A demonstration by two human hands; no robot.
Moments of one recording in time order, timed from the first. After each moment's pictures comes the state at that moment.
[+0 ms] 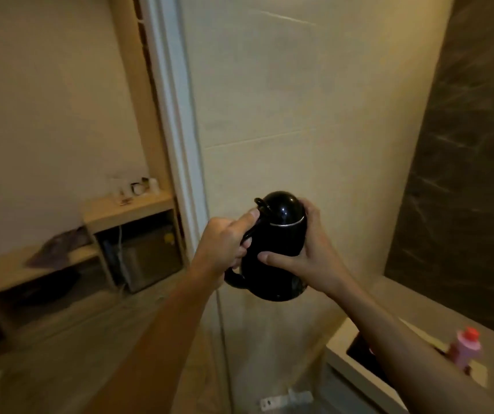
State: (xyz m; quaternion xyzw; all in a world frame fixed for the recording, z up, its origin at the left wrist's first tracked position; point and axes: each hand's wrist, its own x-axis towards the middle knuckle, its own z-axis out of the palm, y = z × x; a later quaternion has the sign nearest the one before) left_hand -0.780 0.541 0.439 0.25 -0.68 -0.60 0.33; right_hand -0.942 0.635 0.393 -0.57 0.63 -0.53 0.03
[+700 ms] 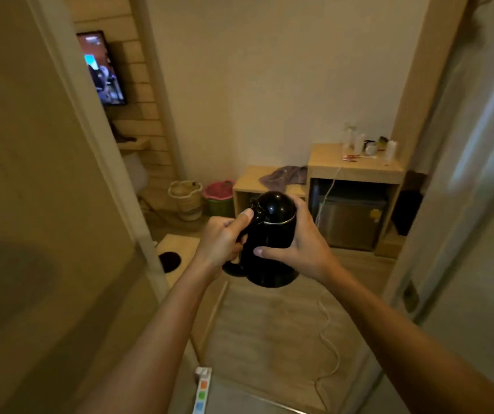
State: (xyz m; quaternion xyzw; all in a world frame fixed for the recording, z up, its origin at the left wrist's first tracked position) left_hand -0.560 0.399 0.362 0.57 -0.48 -0.38 0.55; right_hand -0.731 0.321 0.324 -0.79 0.35 -0.39 0.31
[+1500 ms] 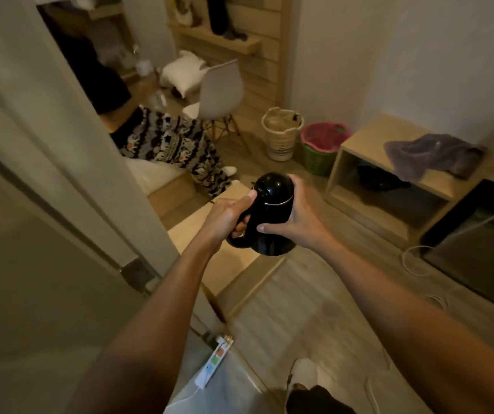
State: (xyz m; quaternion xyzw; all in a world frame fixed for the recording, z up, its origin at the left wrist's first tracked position) left_hand -0.301 0.119 0.226 0.69 -0.26 -0.36 0.57; right_hand -0.420 -0.037 0.190 -0.86 0.19 -0.19 0.44
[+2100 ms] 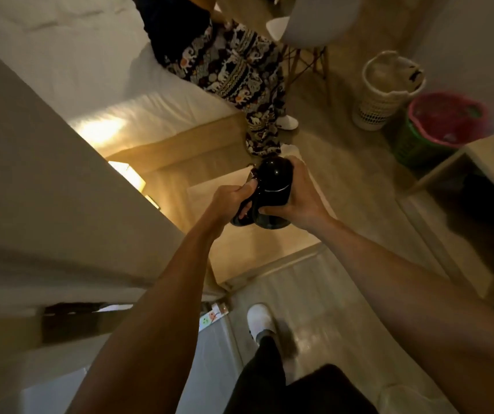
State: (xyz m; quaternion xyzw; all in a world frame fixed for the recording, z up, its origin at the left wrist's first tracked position) left_hand -0.140 0.046 0.083 0.77 -0.04 -0.29 0.56; right_hand -0.192 -0.138 0.063 -0.89 0.02 -0.07 0.45
